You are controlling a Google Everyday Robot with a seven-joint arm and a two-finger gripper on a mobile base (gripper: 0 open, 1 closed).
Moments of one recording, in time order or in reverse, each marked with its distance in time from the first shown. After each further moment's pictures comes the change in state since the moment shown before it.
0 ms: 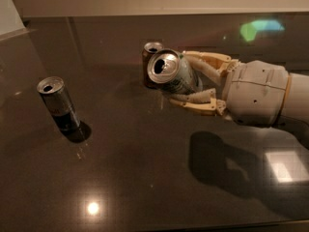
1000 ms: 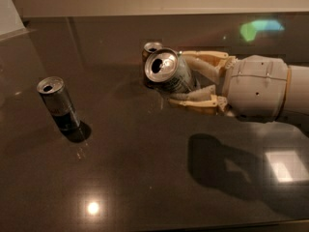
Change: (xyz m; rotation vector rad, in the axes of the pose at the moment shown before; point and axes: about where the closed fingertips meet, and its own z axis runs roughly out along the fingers) arm -0.005 0.003 0.002 -0.072 0.002 0.060
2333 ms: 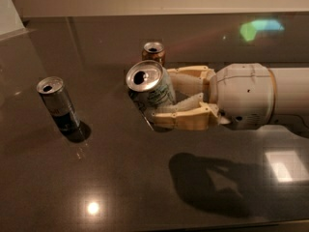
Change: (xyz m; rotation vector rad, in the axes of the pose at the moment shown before) arm -0.019 0.044 0.014 -0.247 -0.083 0.319
